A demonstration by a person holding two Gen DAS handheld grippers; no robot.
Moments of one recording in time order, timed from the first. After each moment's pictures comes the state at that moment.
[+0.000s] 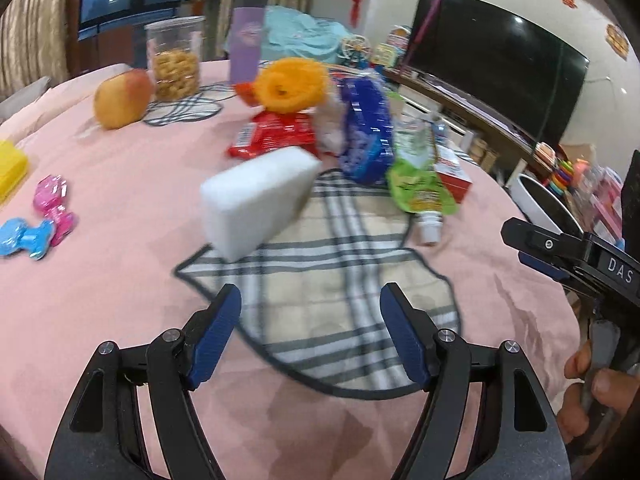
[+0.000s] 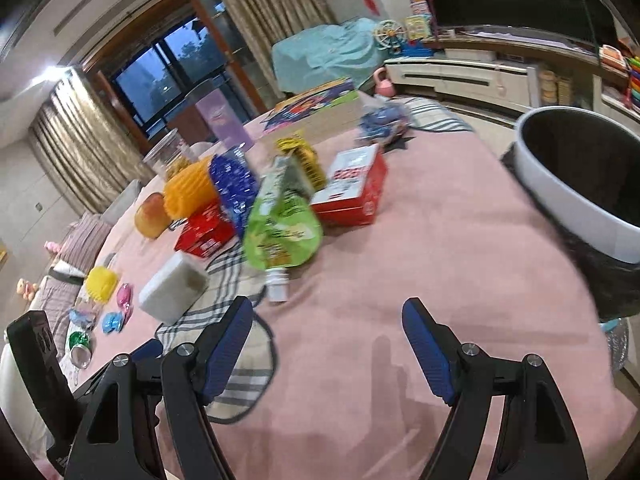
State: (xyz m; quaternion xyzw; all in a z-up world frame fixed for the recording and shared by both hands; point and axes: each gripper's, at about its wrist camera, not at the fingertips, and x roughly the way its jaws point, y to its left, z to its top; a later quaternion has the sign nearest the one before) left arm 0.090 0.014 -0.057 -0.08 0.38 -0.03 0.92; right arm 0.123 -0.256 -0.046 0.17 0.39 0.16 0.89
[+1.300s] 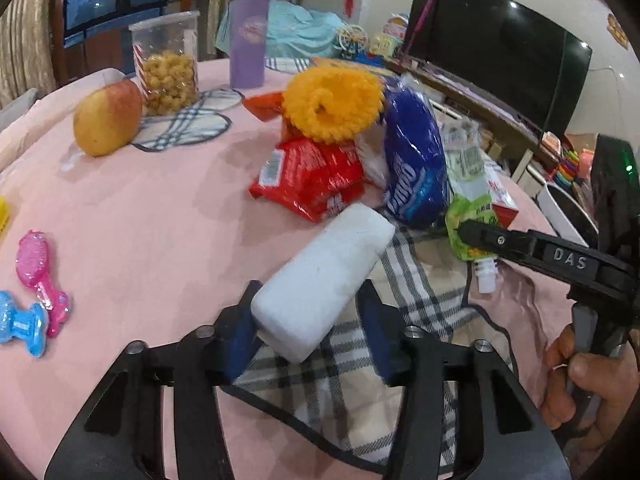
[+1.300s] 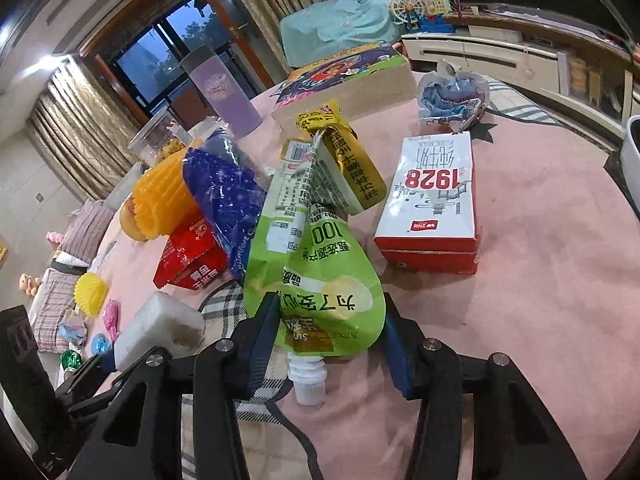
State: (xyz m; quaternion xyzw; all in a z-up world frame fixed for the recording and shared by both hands) left arm 0.153 0.047 -0.057 -0.05 0.40 -0.04 0.92; right arm 0.196 -0.201 -0.071 0.17 0.42 0.19 0.87
